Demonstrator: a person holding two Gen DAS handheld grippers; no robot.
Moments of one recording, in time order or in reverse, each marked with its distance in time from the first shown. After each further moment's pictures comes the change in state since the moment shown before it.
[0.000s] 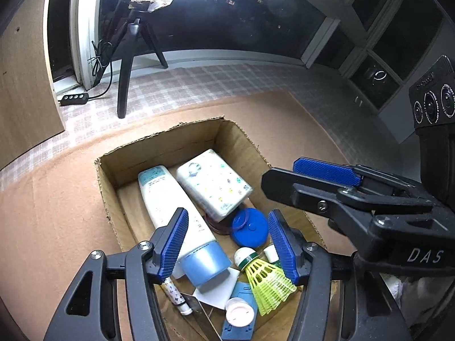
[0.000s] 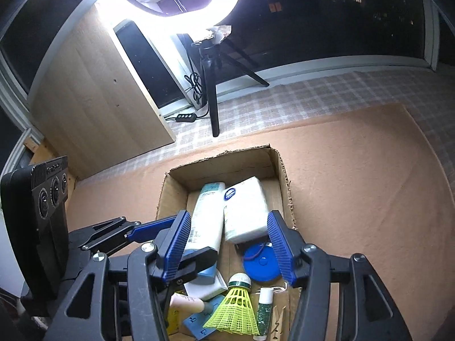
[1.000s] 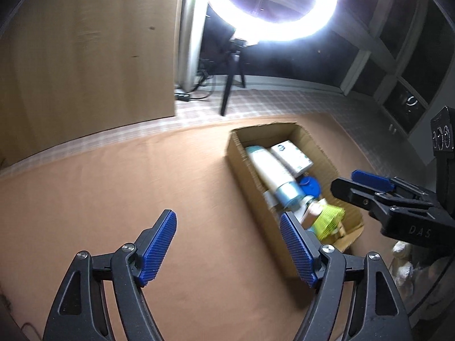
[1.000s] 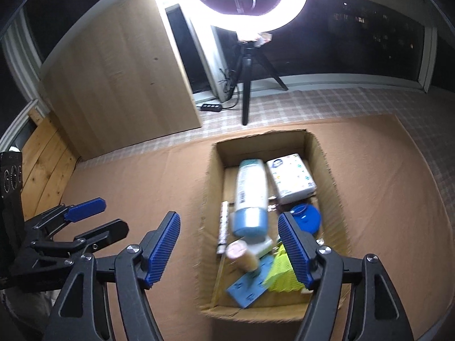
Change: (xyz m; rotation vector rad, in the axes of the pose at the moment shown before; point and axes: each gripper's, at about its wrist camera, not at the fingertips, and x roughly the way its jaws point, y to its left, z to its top) left arm -0.158 0.072 -0.100 -0.104 -0.134 0.224; right arm -0.036 0.095 -0.056 -0.100 -0.044 -0.082
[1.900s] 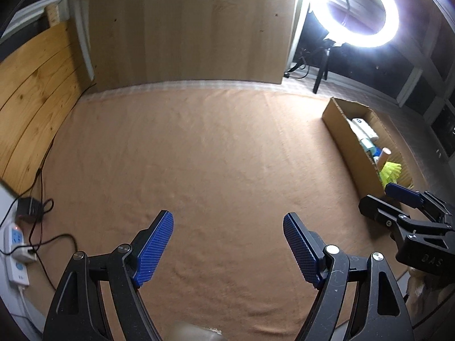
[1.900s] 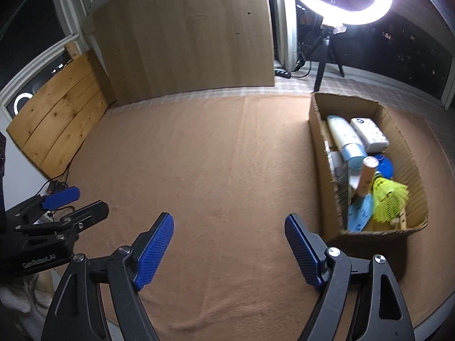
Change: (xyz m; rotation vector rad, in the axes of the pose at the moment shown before) left arm -0.093 0.118 -0.141 -0.192 0.013 0.247; right arm 0.004 0.150 -0.102 -0.161 0.066 0.019
